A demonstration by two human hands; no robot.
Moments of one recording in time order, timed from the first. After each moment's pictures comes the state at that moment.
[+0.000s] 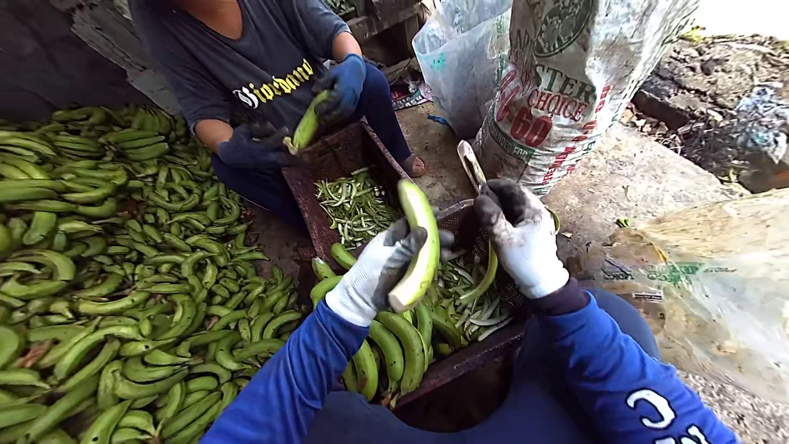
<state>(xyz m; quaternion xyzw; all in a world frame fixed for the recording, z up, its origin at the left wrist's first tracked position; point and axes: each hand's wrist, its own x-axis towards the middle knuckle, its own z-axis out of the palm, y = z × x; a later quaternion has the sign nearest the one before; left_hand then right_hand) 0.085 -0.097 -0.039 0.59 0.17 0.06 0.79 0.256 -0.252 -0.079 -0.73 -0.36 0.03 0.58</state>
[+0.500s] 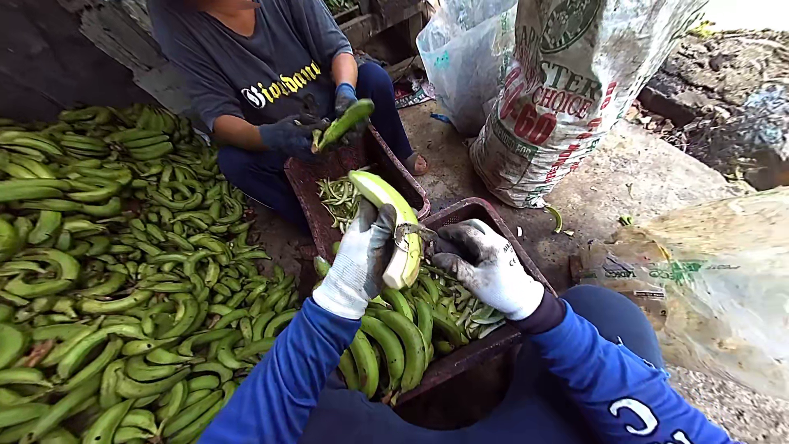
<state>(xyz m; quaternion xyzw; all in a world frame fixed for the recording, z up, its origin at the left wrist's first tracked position) 0.083 -0.088 -0.032 0.62 0.23 0.22 0.71 0.225 -0.249 -0.101 -0.68 -0.52 0.07 0.52</state>
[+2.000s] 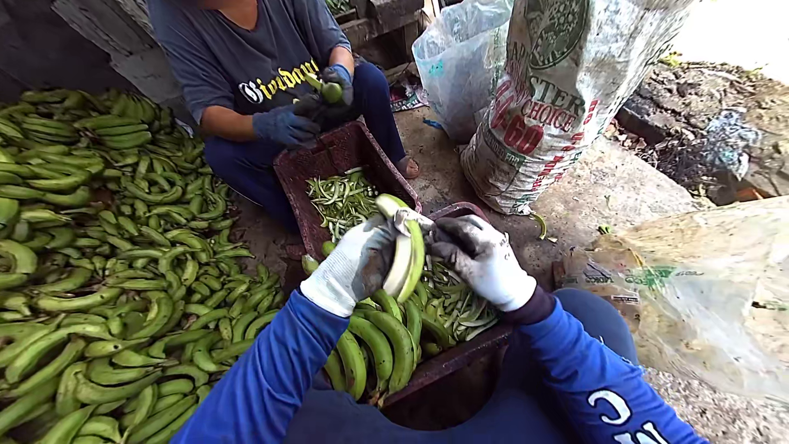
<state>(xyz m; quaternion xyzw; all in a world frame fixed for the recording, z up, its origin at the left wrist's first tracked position) 0.077 -0.091 -0.031 0.58 0.25 0.10 0.77 0.239 -0.248 -0.101 -0.68 -0.54 0.02 0.49</state>
